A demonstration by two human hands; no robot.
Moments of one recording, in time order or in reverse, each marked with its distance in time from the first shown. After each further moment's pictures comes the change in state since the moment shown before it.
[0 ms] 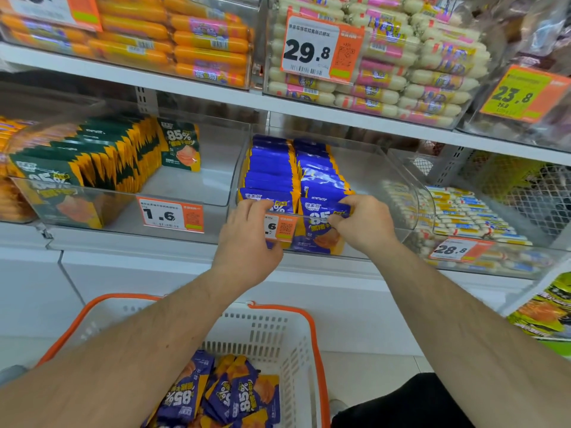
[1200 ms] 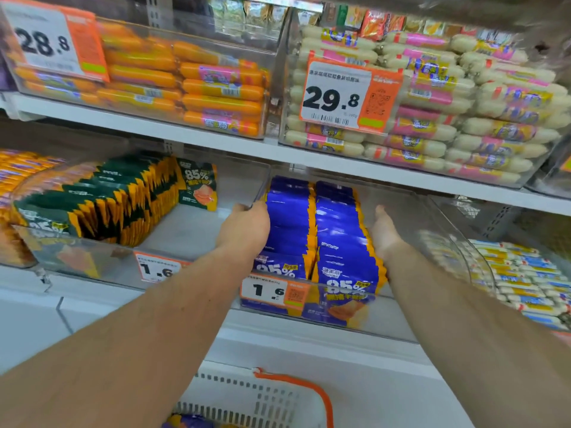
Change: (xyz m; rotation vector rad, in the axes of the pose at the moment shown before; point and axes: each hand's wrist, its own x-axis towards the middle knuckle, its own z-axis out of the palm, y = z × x) left_hand 0.130 -0.009 -0.004 -0.504 0.039 -0.814; right_hand 0.141 0.002 0.038 1.105 -0.505 0.628
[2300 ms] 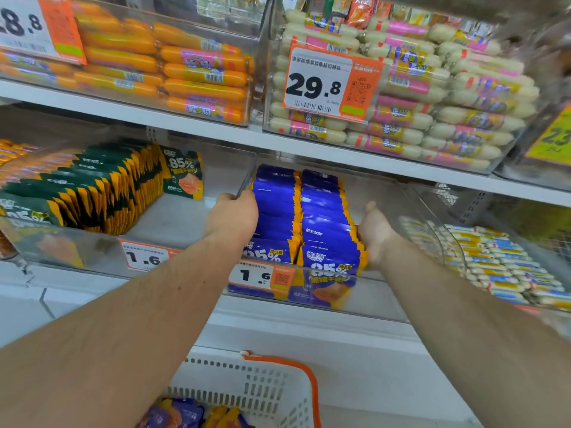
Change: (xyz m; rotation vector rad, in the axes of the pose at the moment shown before) left_hand -0.009 0.002 0.000 0.035 0.058 0.021; right_hand -0.021 0.012 -0.009 0.105 -0.069 0.188
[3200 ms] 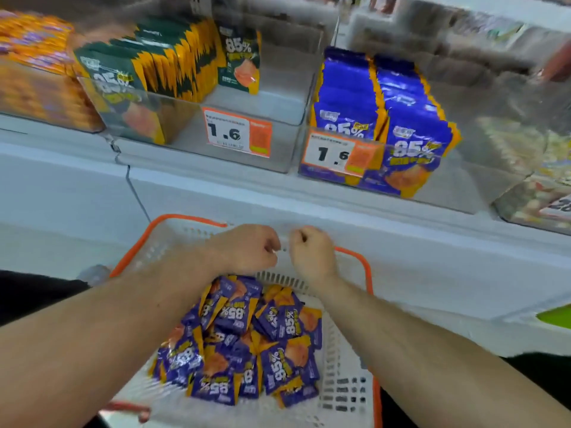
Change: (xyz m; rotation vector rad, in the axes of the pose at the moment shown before) left_hand -0.070 -0.185 -0.100 0.920 -0.742 0.323; right_hand -0.011 0.284 0.102 -0.875 0.194 -0.692
